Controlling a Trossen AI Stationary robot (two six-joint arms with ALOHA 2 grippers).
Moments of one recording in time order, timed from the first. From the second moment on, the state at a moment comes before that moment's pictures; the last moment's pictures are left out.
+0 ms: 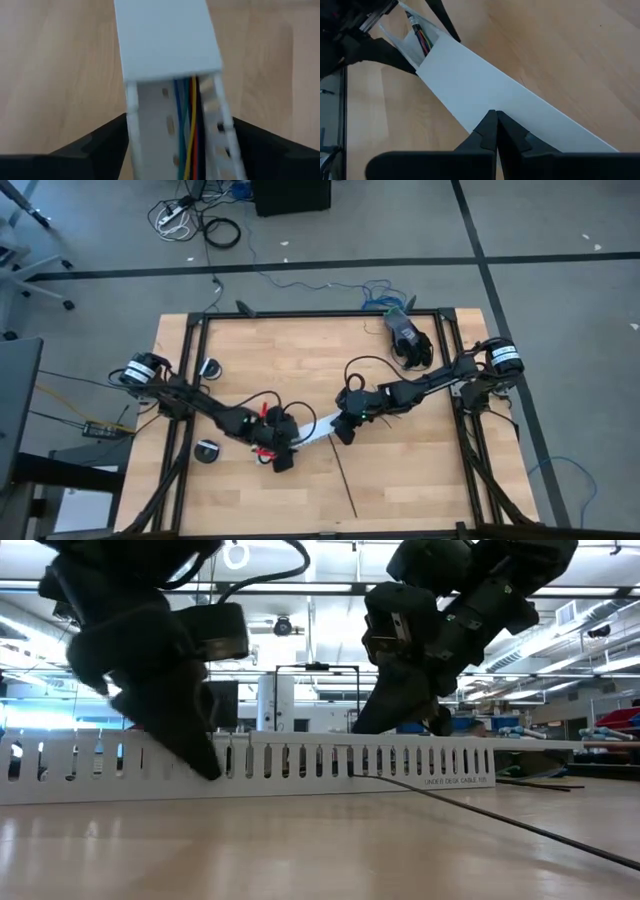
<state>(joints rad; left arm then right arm) -0.38 1.67 0.80 -0.12 -0.26 -0.57 0.14 1.75 0.83 0.10 0.02 0.77</state>
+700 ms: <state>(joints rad) -0.45 1.67 0.80 -0.13 -0.39 -0.69 0.14 1.75 0.83 0.13 0.03 0.75</state>
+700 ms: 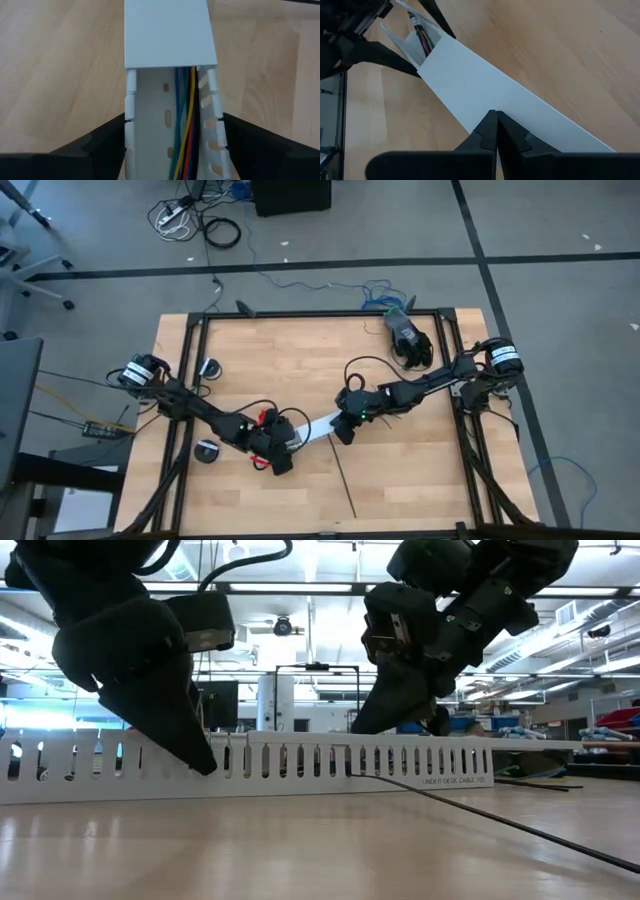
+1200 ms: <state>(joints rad) -0.45 1.68 0.80 -0.15 -0.41 -0.69 0.14 1.72 0.83 0.12 0.03 0.75</state>
